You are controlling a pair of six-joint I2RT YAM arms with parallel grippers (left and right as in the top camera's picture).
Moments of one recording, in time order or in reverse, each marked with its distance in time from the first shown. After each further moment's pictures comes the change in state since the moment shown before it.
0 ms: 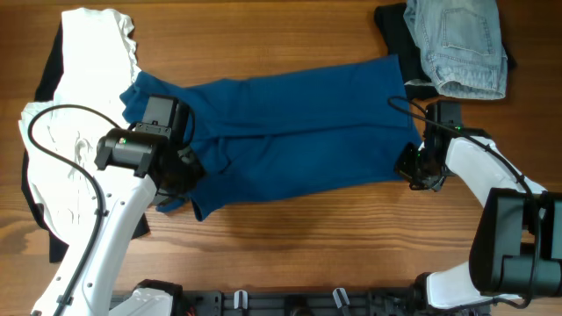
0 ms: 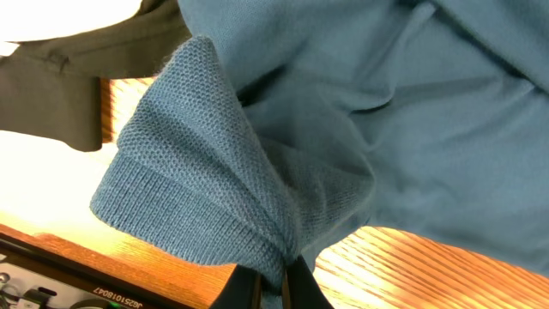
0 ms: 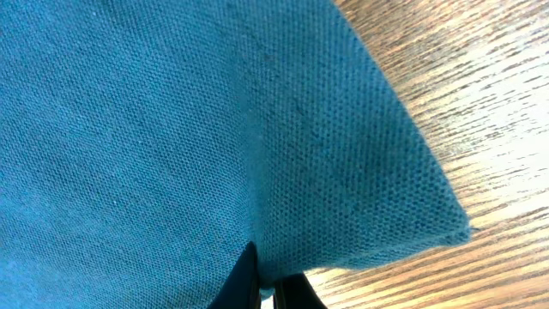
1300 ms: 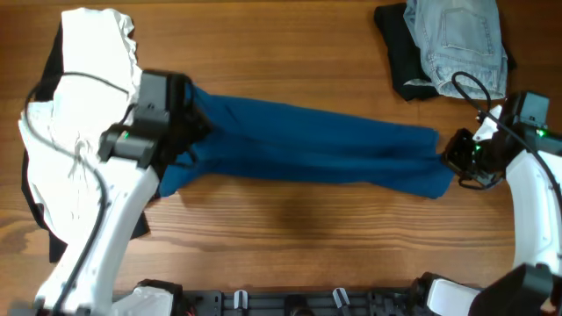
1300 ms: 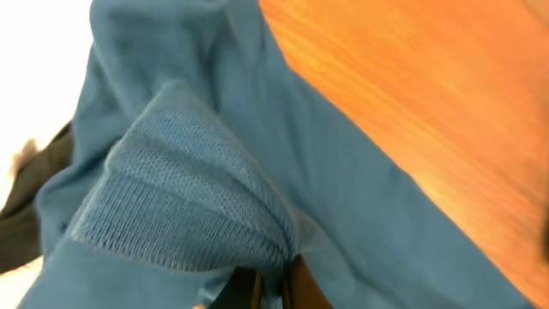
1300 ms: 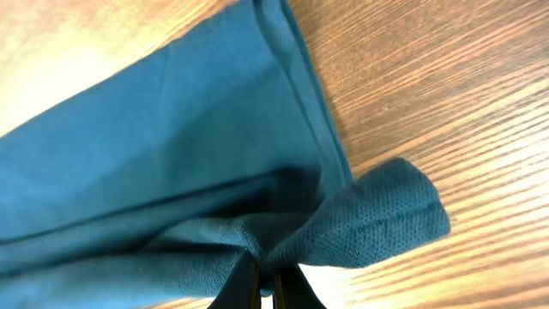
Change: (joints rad) left arm 0.000 0.072 0.023 0.480 -0.037 0.012; right arm -0.256 -0.249 0.188 -0.298 -0.165 -0.196
